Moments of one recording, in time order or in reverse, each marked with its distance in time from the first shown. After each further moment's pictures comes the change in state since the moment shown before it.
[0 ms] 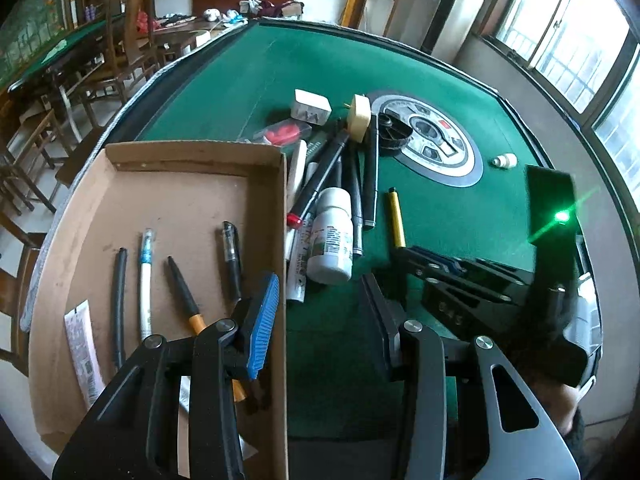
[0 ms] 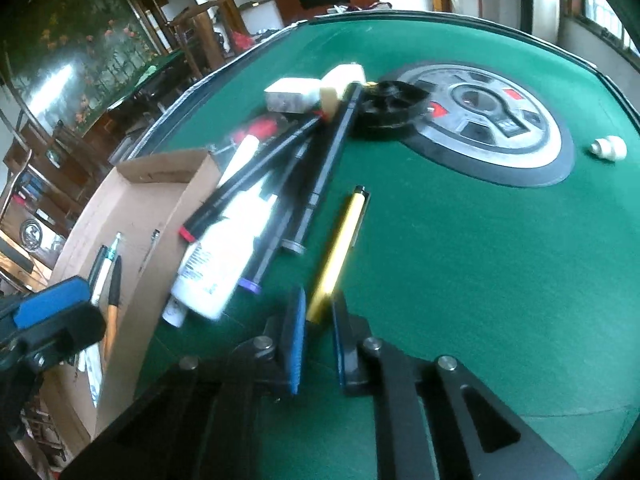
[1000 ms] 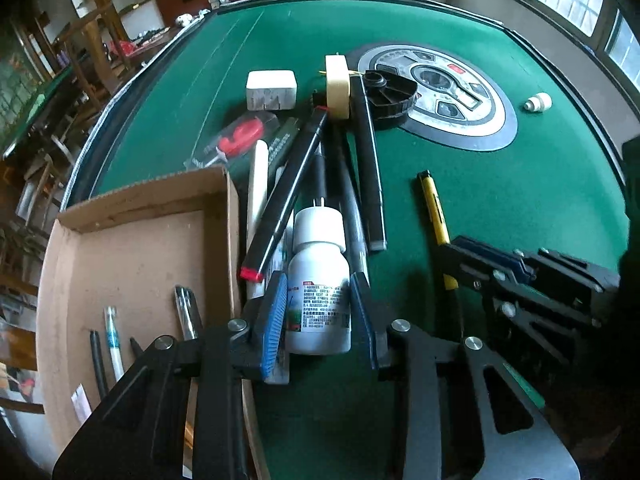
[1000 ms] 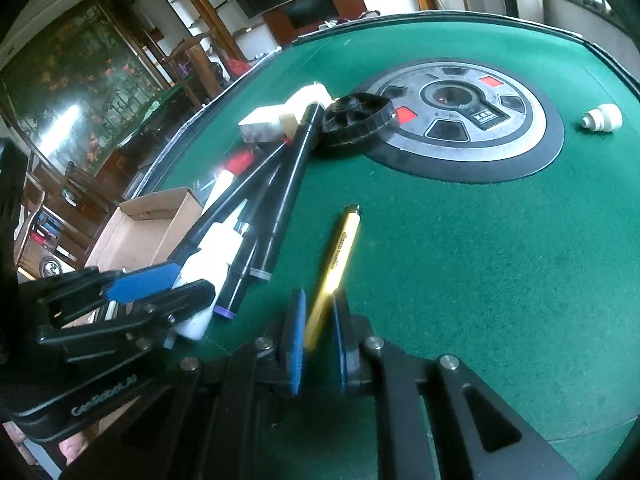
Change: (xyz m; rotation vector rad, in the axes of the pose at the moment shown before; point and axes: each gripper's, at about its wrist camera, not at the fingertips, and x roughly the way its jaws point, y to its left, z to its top) left arm 0.078 -0.037 0.033 0.198 0.102 0.138; right arm 0.005 -0.040 0.005 0.100 -0.070 0.109
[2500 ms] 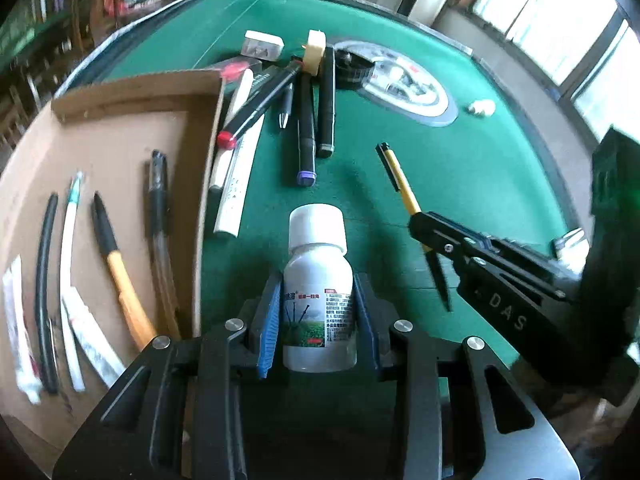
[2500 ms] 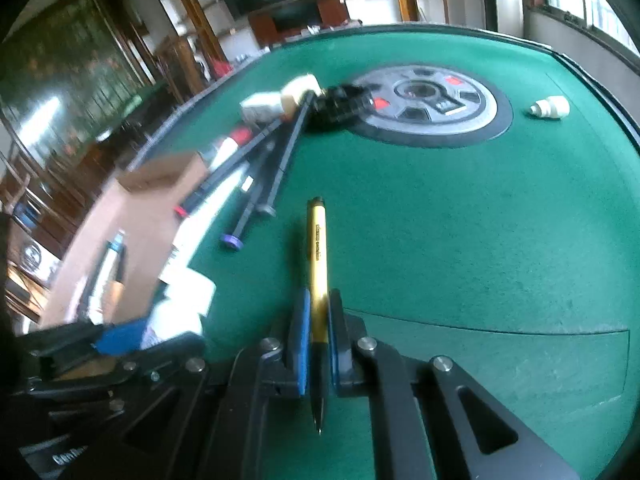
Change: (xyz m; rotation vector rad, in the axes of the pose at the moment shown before) left arm -0.033 0.015 -0.078 -0.178 -0.030 -0.272; right arm -0.035 0.025 -0.046 -0.018 -0.044 -0.122
